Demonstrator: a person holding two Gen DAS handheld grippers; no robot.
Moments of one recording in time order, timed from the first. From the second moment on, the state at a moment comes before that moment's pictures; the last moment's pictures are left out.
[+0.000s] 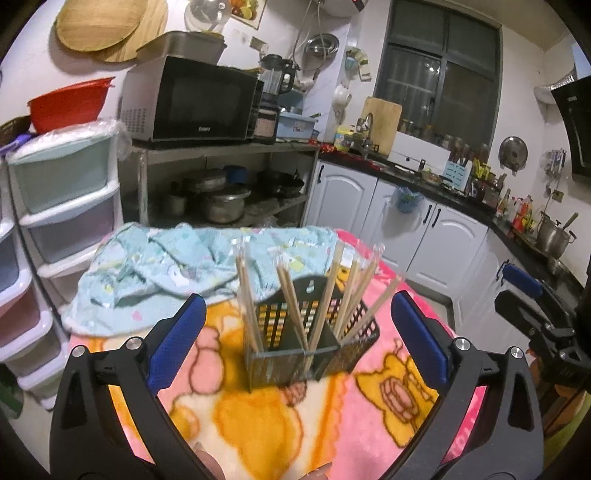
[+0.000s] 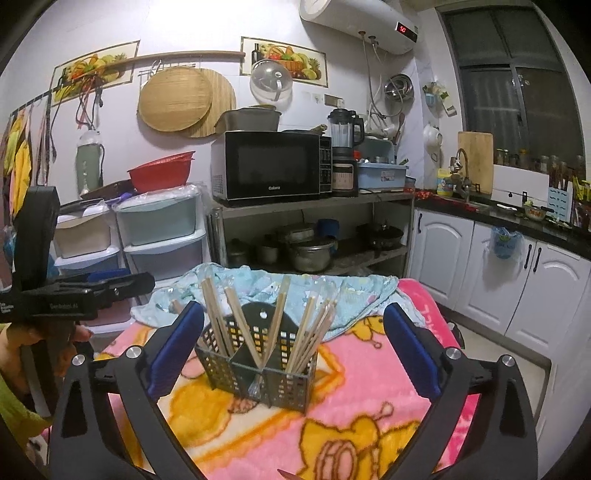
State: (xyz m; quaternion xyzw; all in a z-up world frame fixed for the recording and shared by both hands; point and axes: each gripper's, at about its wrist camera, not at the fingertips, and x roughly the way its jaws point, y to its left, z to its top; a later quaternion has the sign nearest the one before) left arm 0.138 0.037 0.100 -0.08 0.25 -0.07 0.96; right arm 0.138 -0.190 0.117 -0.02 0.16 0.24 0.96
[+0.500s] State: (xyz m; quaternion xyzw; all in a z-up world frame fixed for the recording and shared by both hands) left arm 0.098 0.030 0.041 -0.08 0.29 -0.04 0.95; right arm 0.096 -0.187 0.056 -0.04 0.21 0.24 0.95
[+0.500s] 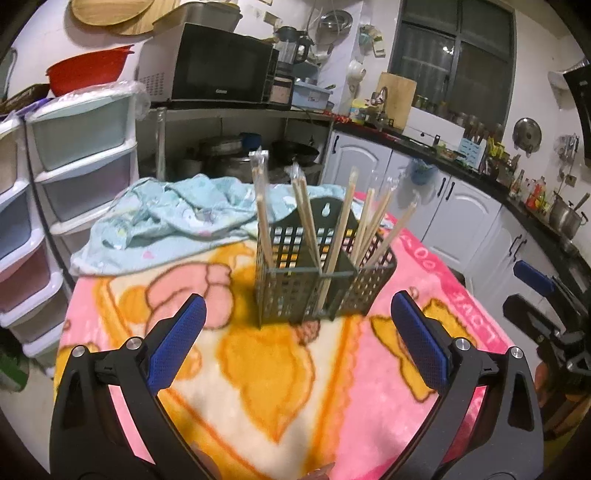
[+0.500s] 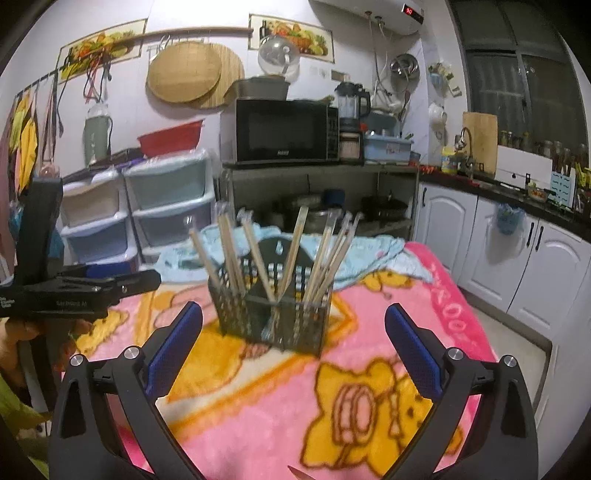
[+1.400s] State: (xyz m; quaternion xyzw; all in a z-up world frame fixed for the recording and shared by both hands) left arm 0.049 0.006 0.002 -0.07 0.21 -0.01 0.97; right arm 0.072 -0.208 0.003 -0.01 0.16 0.19 0.97
